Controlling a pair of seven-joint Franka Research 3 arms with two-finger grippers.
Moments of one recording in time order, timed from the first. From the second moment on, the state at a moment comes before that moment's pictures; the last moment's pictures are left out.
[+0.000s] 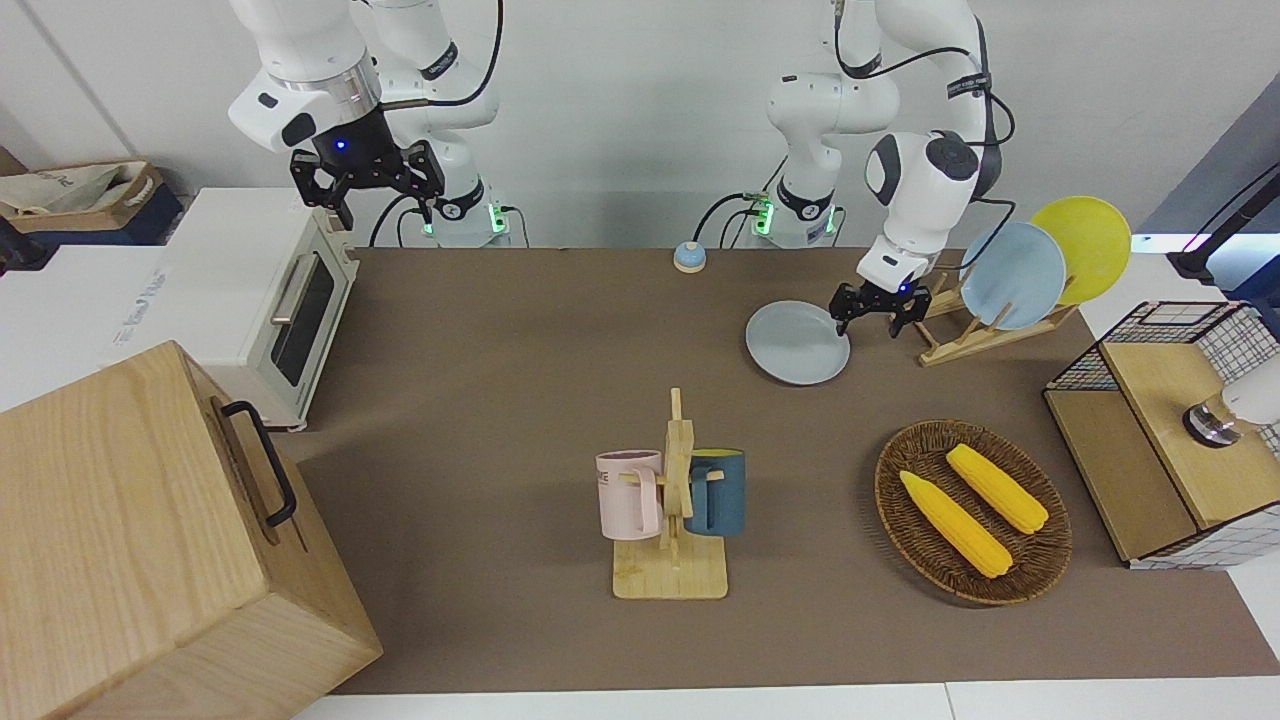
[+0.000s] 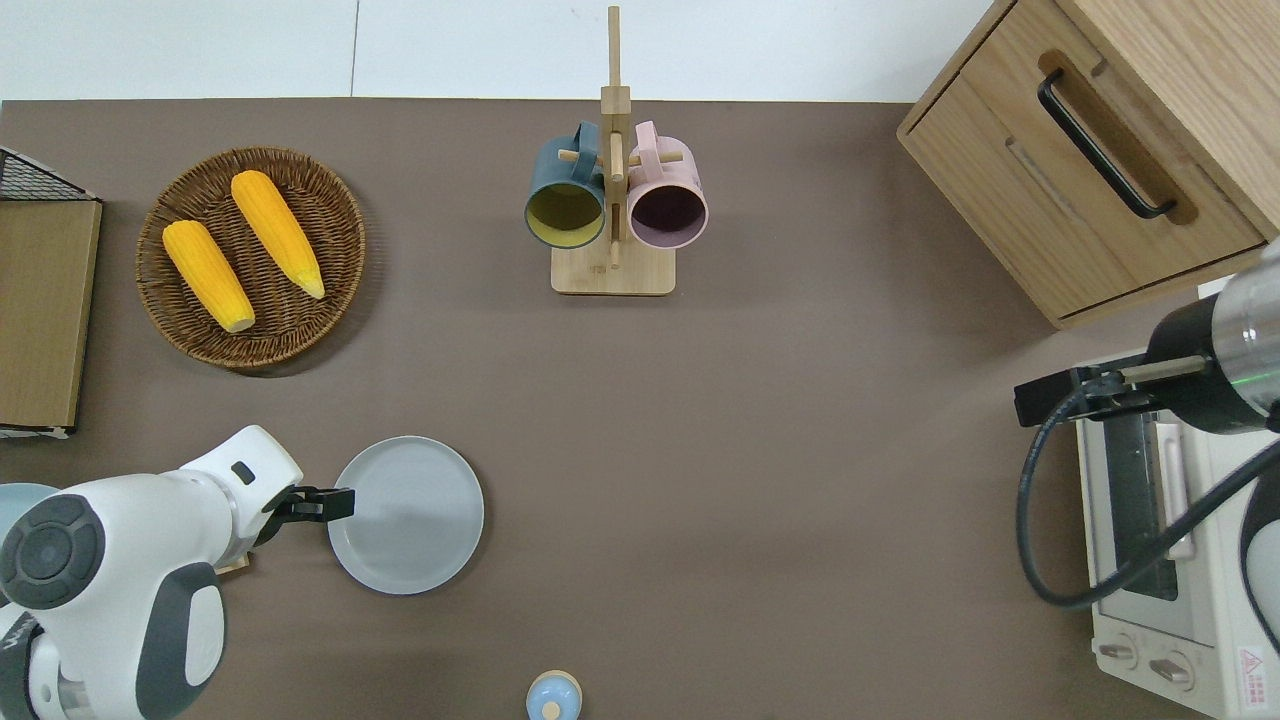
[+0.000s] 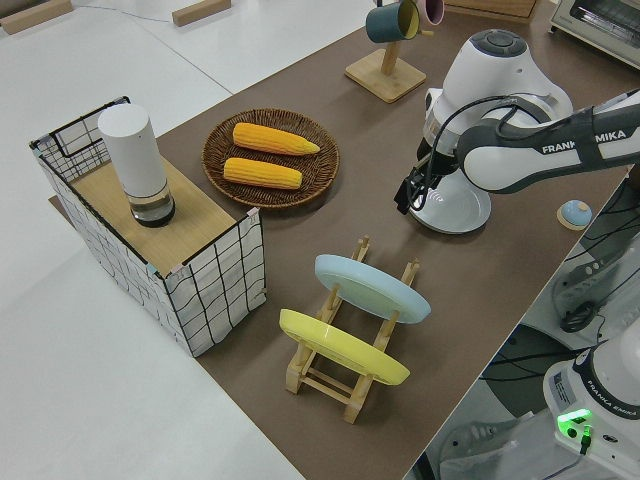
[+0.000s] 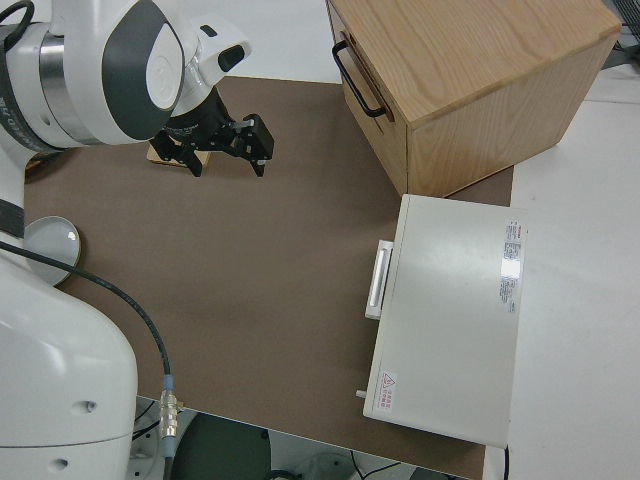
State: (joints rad) left arm -0.08 -0.21 0.03 -2.57 -0.03 2.44 0.06; right arm 0.03 0.00 0.09 -1.47 0.00 1.39 0.03
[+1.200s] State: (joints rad) left arm -0.11 -0.15 0.03 -2.63 -0.04 2.51 0.04; right arm 0.03 0.00 0.09 -1.47 0.00 1.39 0.03
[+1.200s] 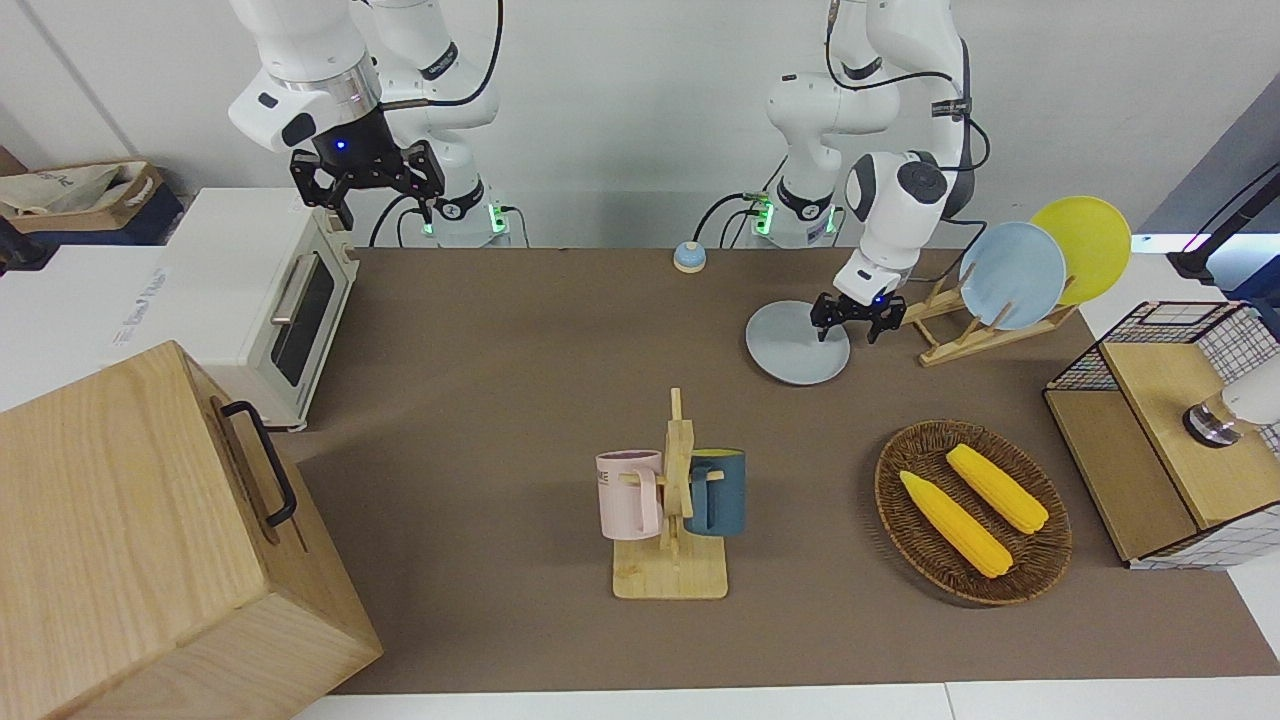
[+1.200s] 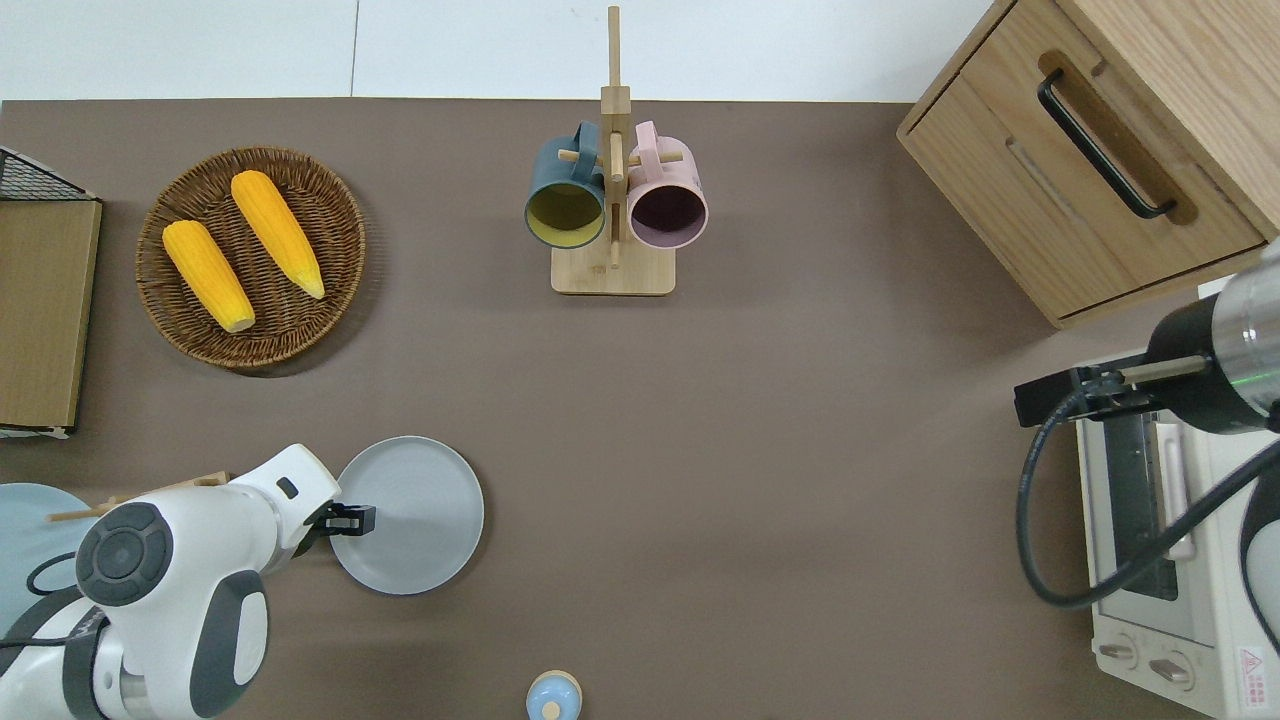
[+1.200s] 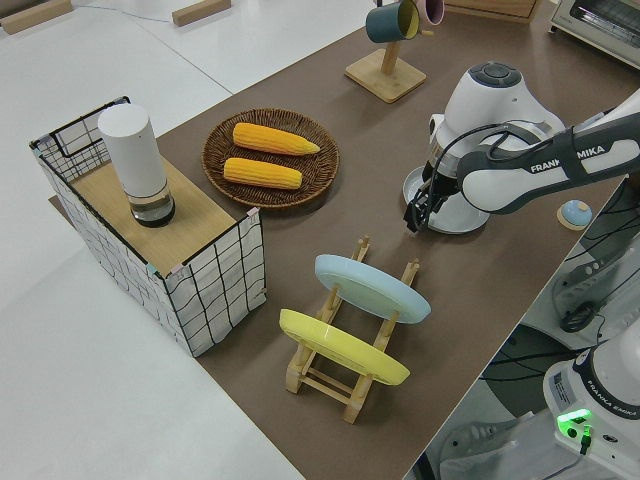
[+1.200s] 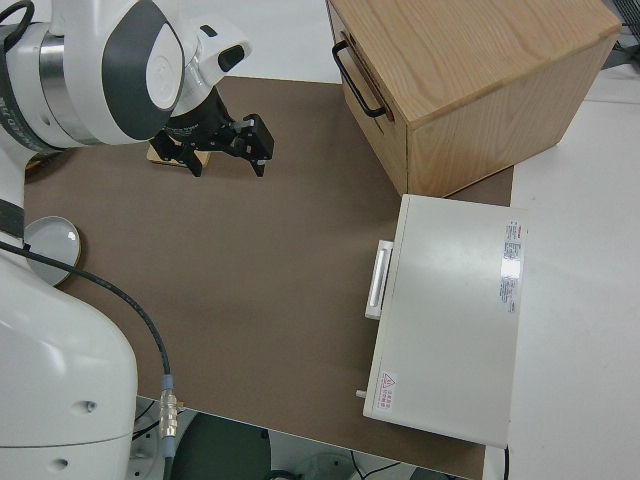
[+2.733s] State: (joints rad) left arm -0.37 -0.10 0.03 -2.57 -0.14 2.52 -0.19; right arm 0.03 0.00 0.09 -1.47 0.00 1.39 0.03
